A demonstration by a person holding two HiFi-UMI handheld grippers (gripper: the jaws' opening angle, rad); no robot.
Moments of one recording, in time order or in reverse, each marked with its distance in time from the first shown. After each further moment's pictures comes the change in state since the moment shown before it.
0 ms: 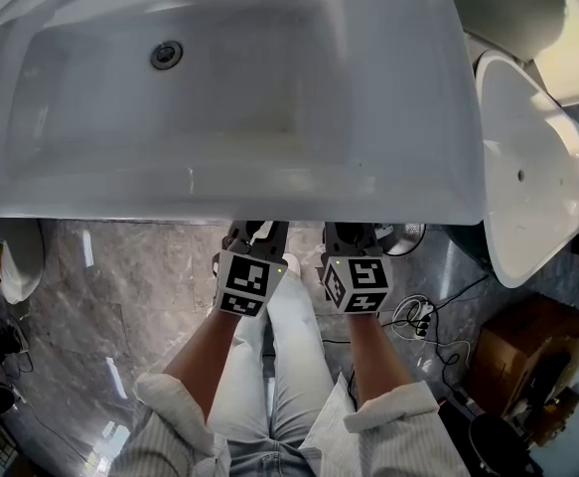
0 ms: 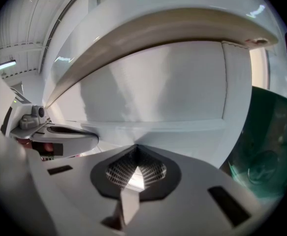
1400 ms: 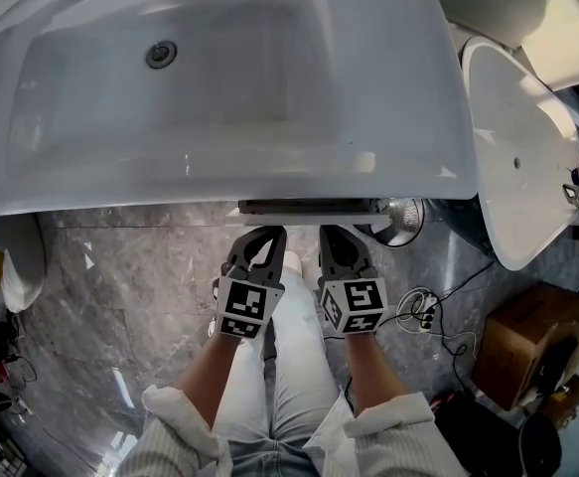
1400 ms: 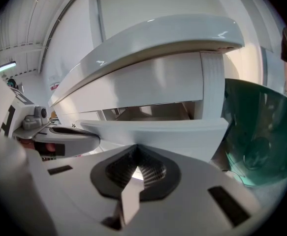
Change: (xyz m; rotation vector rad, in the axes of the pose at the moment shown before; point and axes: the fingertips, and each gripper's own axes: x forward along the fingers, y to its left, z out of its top) left arm -0.041 -0.037 -0.039 -0.014 0.037 -0.033; right arm -0.049 0.021 -0.043 0.017 0.033 0.006
